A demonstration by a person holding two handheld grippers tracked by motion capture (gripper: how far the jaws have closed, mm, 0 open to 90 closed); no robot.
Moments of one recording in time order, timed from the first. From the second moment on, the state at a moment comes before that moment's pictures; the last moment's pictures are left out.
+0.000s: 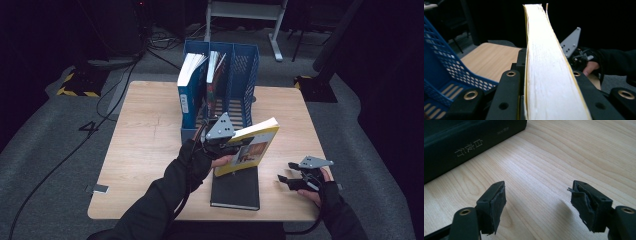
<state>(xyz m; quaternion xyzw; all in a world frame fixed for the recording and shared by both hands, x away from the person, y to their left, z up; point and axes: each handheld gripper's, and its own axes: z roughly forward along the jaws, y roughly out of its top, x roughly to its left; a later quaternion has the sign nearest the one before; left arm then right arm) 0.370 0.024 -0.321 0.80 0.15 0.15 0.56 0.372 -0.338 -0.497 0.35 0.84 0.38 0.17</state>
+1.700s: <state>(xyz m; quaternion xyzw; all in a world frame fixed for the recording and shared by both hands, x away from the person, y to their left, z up) 0.471 0.057 -0.285 0.72 0.38 0.29 0.50 0.372 -0.336 -0.500 0.35 0.84 0.37 0.17</state>
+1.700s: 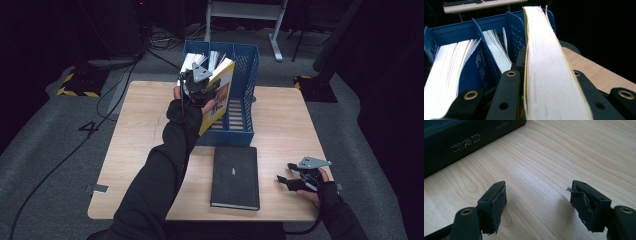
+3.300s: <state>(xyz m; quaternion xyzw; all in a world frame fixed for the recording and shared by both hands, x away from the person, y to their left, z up) 0.544 -0.014 -0.301 0.64 0.52 0.34 0.45 0.370 -0.335 -0.501 0.34 0.85 0.37 0.17</state>
